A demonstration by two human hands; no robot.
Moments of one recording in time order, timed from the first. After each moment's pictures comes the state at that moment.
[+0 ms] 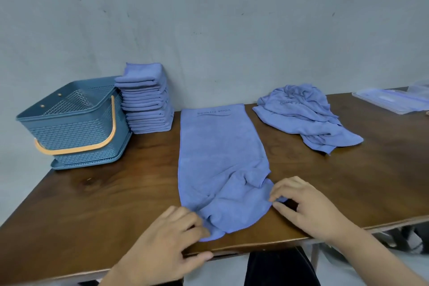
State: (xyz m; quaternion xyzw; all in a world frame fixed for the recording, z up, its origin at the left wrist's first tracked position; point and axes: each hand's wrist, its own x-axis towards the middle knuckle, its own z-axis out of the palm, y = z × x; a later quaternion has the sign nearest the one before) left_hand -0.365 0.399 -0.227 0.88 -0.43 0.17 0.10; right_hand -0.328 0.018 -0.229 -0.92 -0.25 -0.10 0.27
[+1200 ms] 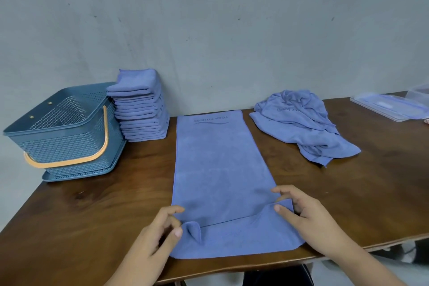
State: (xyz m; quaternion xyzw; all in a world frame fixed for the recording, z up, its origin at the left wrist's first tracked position) left_hand -0.357 0.400 -0.211 0.88 -0.17 0.02 0.45; right_hand -0.326 0.013 -0.213 -0.86 -0.07 0.01 0.51
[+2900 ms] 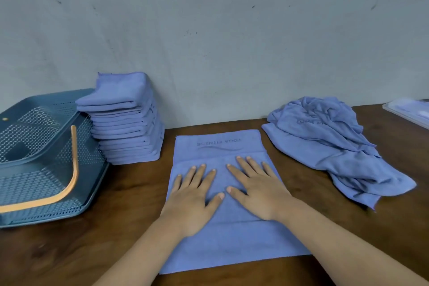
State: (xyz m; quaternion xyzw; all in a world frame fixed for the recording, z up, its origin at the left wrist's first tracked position) left_hand -0.111 0.341 -0.233 0.98 -0.15 -0.05 0.08; right_hand -0.089 0.104 -0.232 -0.98 -0.17 0.06 0.08
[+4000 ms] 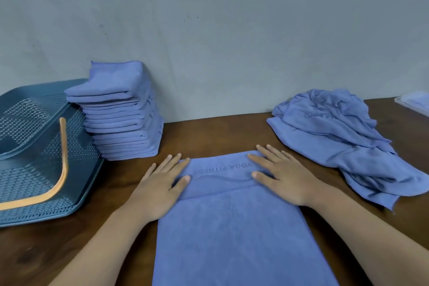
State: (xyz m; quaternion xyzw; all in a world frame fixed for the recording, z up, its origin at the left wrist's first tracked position) left_hand -0.081 0.415 -0.227 0.98 -0.12 -0.05 0.15; right_hand -0.070 0.050 -0.223 -0.97 -0.18 0.06 0.14
